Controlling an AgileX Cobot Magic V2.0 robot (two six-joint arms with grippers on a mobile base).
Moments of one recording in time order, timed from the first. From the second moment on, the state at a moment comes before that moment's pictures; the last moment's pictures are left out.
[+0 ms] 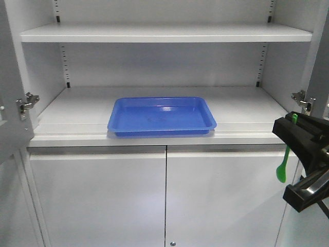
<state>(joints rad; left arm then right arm) -0.27 0.76 -0.57 -0.04 -0.43 0.03 0.20 0.92 -0.73 -0.93 -0.39 0.76</state>
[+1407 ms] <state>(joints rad) -0.27 0.76 -0.57 -0.04 -0.43 0.03 0.20 0.92 -0.73 -0.93 -0.39 0.76</state>
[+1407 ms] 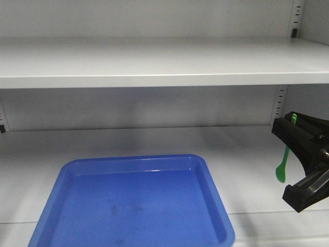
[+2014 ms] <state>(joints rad) -0.27 0.76 -0.57 -0.04 -0.43 0.03 0.20 0.92 -0.73 -0.93 -0.39 0.76</state>
